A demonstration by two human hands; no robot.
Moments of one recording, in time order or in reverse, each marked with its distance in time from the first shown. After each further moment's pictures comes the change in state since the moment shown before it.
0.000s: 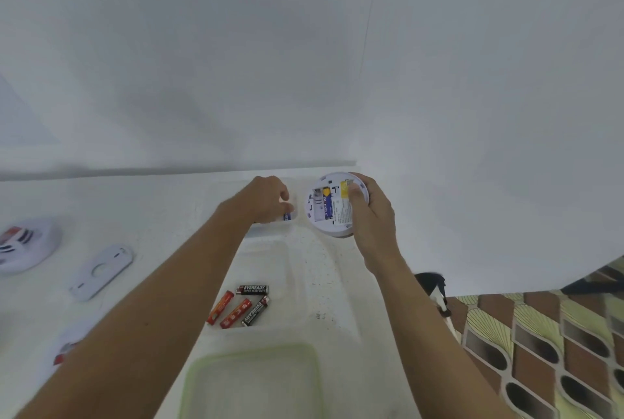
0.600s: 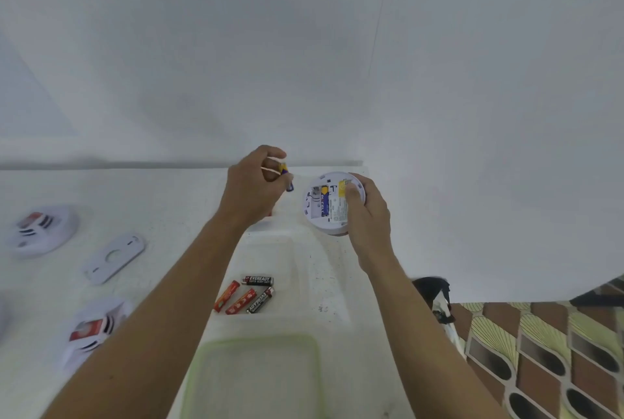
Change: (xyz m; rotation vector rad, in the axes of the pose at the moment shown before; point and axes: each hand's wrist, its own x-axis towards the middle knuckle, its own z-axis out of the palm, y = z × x) left_hand -0.057 0.012 -0.011 -0.650 0.588 0.083; right_hand -0.009 -0.002 0.012 -0.043 0.013 0.019
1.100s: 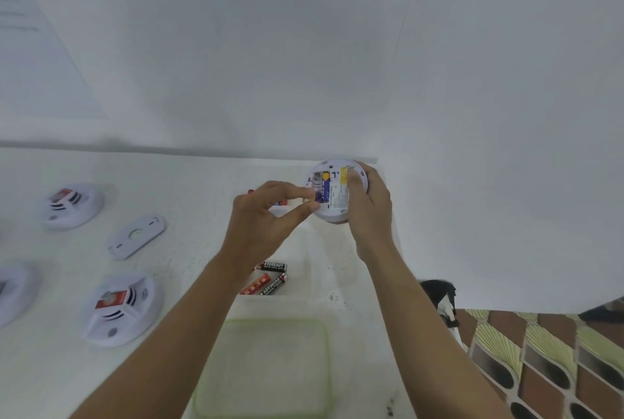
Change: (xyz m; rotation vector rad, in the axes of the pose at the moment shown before) left_hand -0.077 -0.007 -0.012 -0.119 0.083 0.273; right_hand -0.012 -0.015 0.022 0.071 -0.005 -0.036
